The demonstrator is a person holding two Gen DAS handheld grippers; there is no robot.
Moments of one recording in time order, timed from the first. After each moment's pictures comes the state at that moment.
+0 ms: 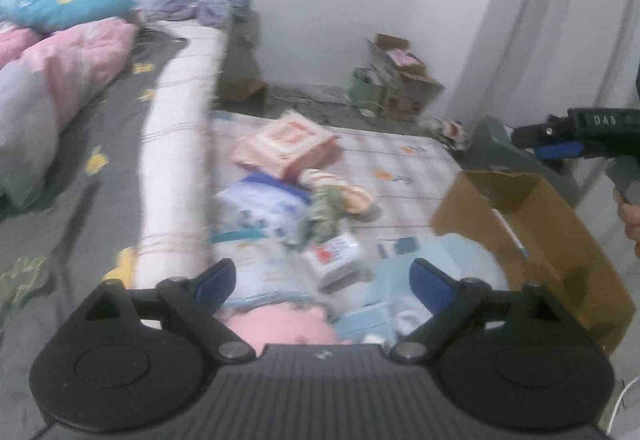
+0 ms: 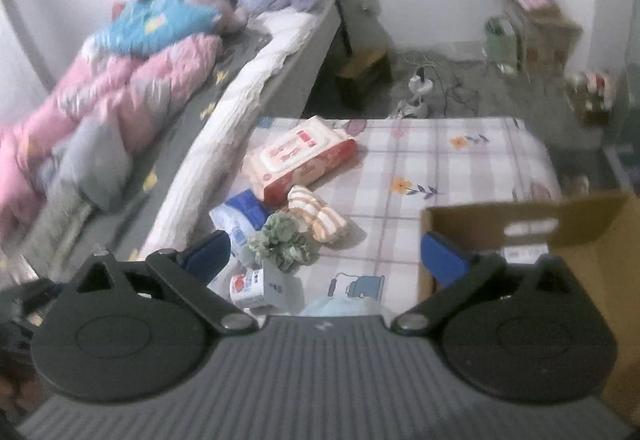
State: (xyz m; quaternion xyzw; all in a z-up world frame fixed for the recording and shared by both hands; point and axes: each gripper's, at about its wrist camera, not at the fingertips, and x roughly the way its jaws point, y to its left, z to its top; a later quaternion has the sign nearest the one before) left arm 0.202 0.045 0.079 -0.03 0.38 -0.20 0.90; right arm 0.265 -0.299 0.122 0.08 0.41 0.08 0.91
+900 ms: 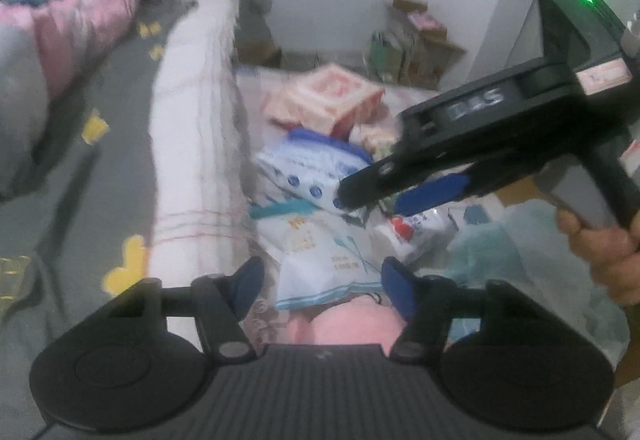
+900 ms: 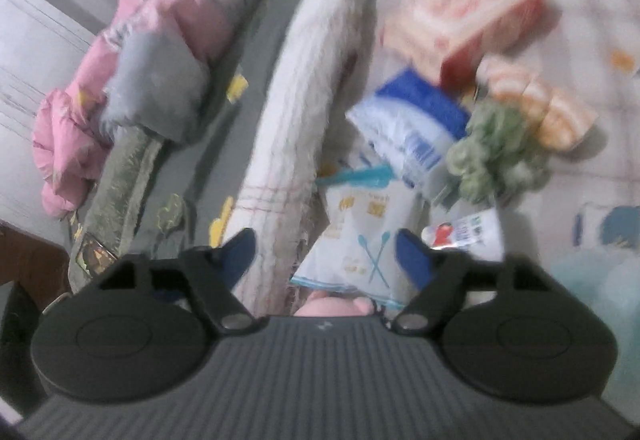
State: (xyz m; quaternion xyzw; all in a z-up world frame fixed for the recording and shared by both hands) left arm 0.275 0.057 -0.001 0.01 0.43 -0.20 0.88; right arm 0.379 -0.137 -0.010 0.20 0.56 0.20 0.78
